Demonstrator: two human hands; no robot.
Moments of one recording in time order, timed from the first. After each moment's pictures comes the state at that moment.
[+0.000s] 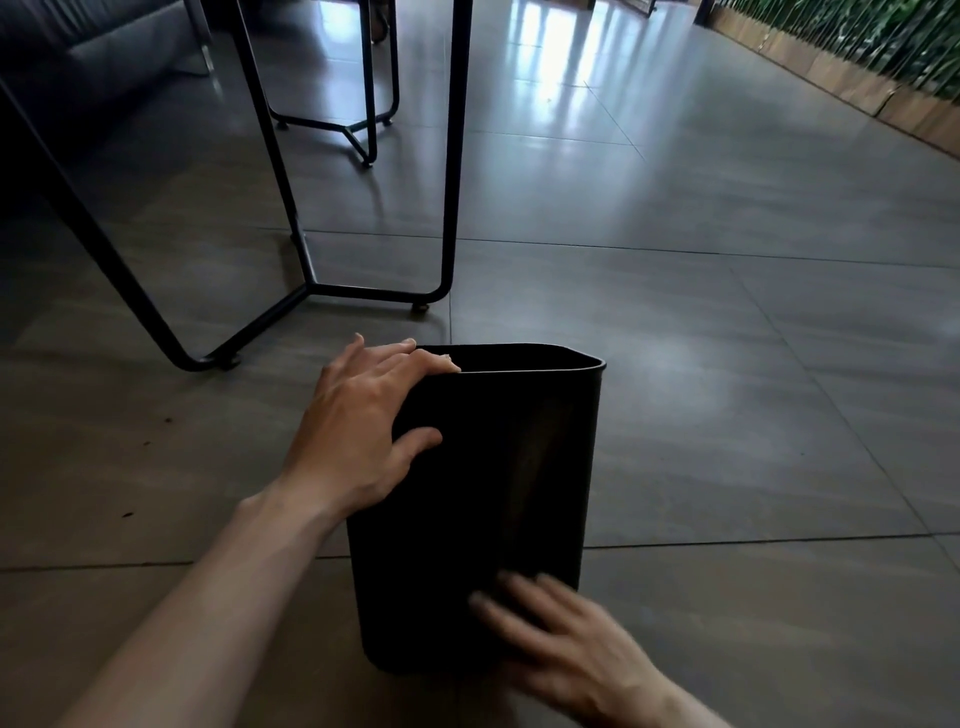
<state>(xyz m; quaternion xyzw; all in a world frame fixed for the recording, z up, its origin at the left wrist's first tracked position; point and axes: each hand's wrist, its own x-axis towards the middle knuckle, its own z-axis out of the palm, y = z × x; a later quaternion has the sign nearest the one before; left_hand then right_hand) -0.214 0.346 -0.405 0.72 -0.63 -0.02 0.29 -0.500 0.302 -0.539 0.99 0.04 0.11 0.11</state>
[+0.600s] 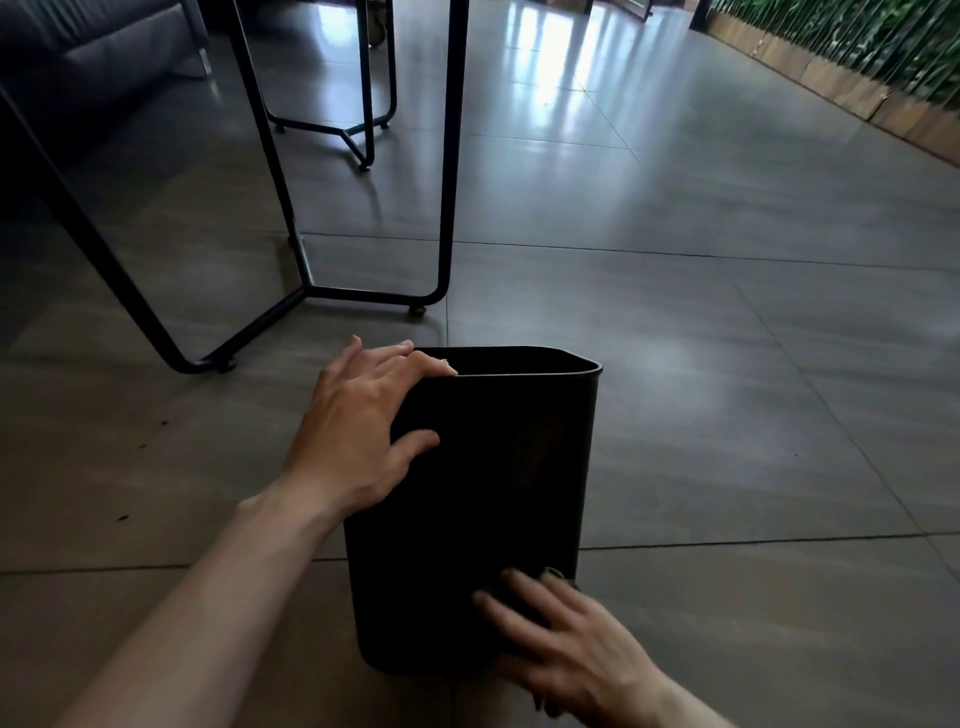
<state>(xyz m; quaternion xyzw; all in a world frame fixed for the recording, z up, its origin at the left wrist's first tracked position) -0.217 0.345 -0.403 0.72 -0.63 -0.02 0.30 -0.503 0.302 -0.540 0.98 0.02 0.15 0.12</state>
